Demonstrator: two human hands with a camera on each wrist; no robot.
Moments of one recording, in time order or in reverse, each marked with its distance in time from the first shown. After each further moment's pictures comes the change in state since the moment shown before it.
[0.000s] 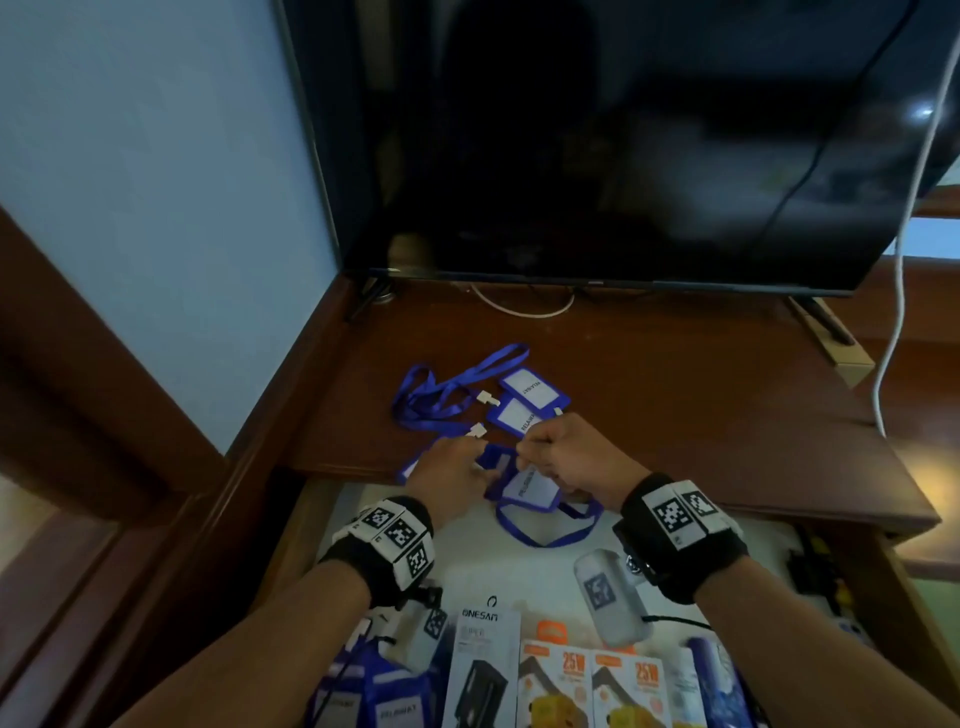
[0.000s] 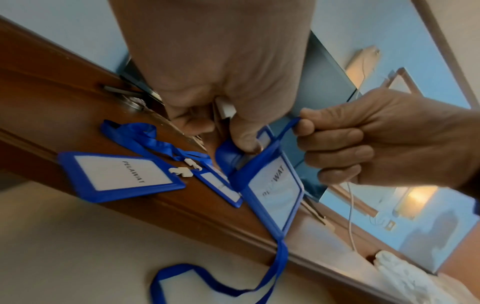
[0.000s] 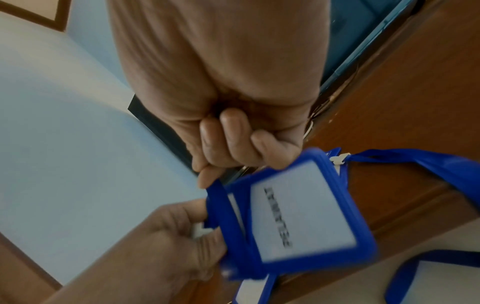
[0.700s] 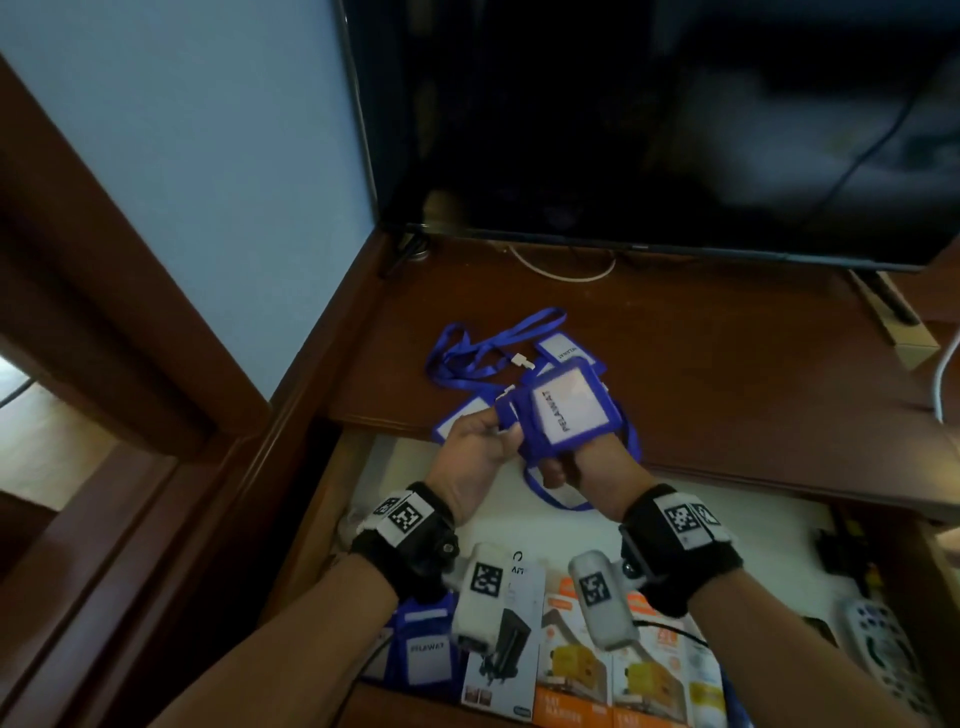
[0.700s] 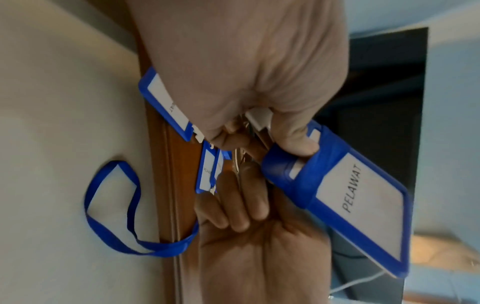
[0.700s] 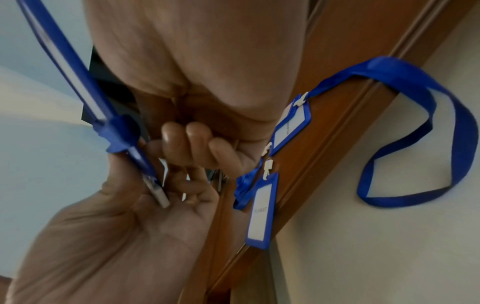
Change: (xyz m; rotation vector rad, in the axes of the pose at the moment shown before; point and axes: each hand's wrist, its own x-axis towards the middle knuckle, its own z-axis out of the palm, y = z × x) left_hand -0.035 -0.003 0.016 -1.400 0.046 0.032; right_hand -0.003 0.019 0.053 0.559 0.069 0.041
